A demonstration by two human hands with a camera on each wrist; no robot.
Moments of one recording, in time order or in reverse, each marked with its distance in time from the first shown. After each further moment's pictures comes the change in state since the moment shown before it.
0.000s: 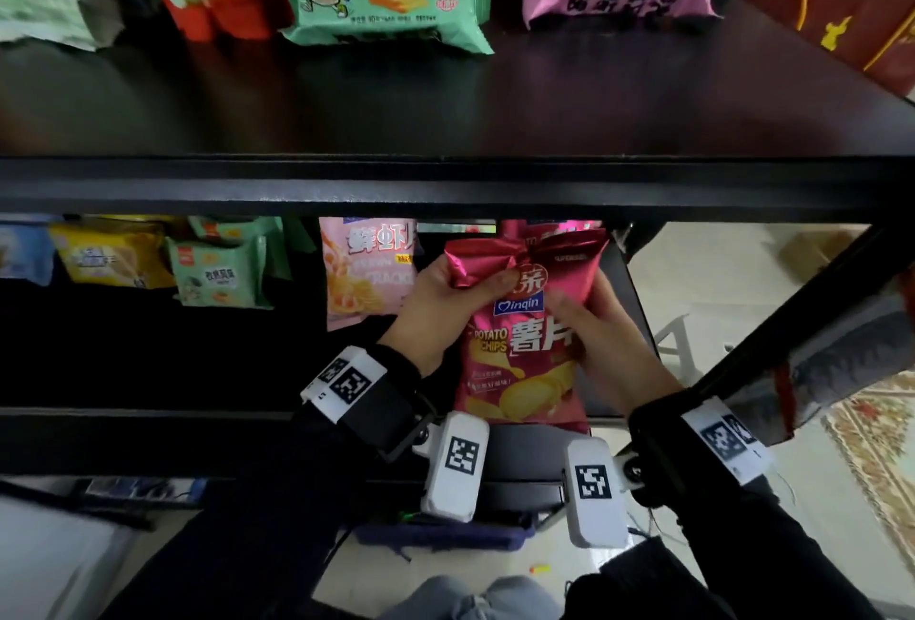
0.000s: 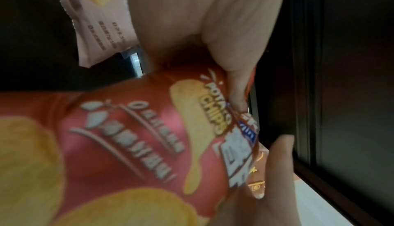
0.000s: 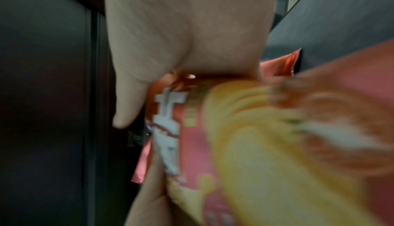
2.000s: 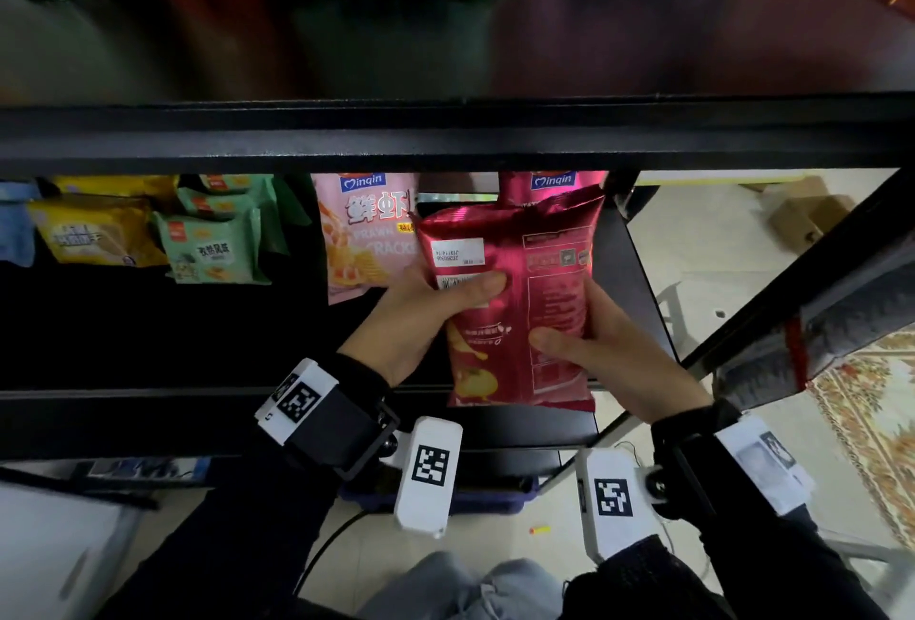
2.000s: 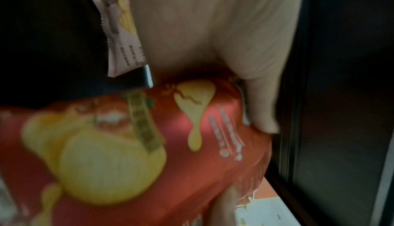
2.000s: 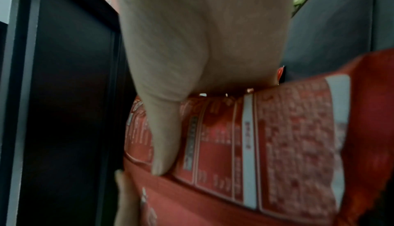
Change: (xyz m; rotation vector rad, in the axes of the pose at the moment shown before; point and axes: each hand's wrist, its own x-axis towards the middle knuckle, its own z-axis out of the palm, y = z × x) left_hand -0.039 0.005 -0.024 -0.076 -0.157 -0.076; right_hand -0.039 0.009 0.001 -0.305 -0.152 0.099
